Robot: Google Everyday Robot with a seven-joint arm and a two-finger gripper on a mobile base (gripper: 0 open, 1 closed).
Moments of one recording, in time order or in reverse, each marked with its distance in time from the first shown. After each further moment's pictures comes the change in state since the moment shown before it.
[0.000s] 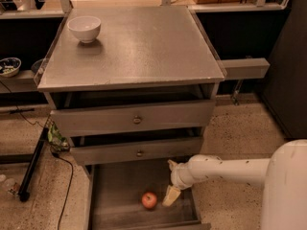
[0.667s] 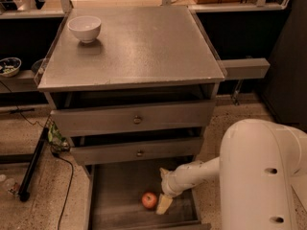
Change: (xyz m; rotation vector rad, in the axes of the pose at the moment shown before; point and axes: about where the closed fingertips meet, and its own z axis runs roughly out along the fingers) arm 0.001 0.027 0.054 -0.027 0.080 -0.065
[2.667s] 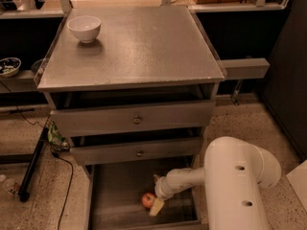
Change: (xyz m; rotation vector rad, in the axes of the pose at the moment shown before) arm 0.017 -0.007 0.114 -0.055 -0.046 0.035
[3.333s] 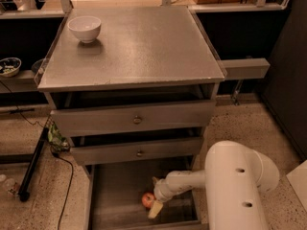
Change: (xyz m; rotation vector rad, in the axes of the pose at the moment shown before) arm 0.004 0.006 0.014 -0.017 -0.017 0.016
